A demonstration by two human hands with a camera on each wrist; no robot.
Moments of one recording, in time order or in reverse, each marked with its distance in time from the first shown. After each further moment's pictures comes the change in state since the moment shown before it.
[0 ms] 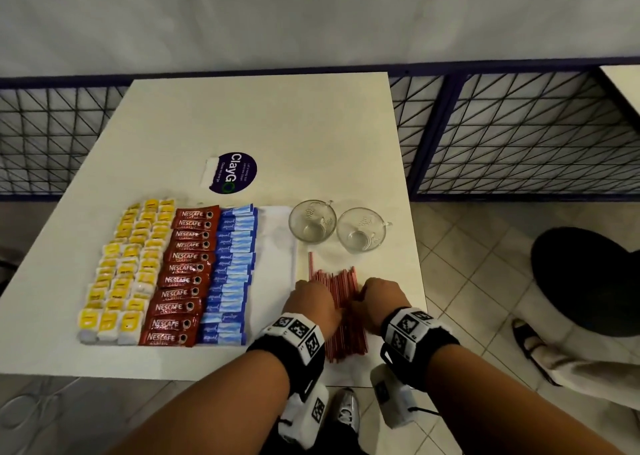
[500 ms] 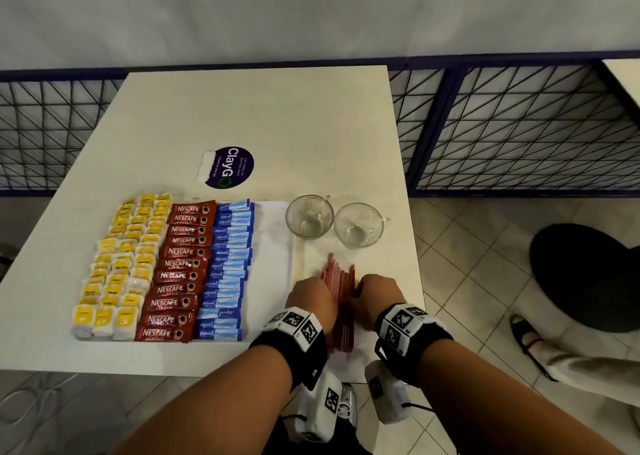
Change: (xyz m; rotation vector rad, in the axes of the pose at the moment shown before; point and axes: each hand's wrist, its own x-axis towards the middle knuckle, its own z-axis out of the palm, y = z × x) left_hand 0.003 0.008 0.001 -0.092 0.000 -0.043; right_hand 0.006 0.001 0.007 0.010 0.019 0.004
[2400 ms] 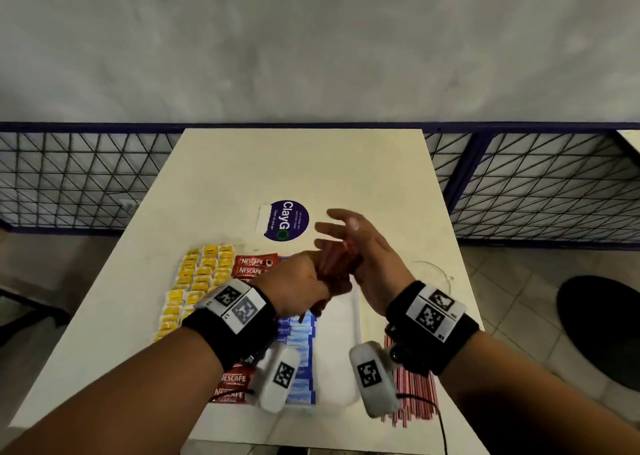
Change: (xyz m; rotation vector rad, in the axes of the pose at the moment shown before) left_hand -0.006 -0.087 -0.200 -0.456 -0.135 0.523; right_hand -0.039 -0.191 -0.073 1.310 -0.092 -0.673
